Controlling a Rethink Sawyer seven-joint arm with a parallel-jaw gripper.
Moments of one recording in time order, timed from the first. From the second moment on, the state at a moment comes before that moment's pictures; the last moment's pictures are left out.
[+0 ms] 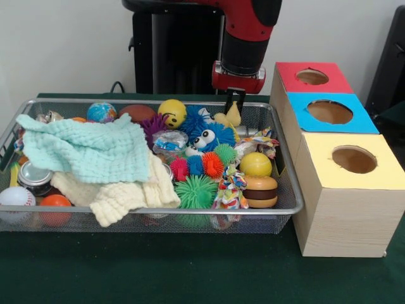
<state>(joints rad) -0.05 -0.53 -0.13 2.06 0.14 0.11 1.58</state>
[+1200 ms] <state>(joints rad) -0.04 -0.73 -0.14 2.06 0.12 0.41 1.58</state>
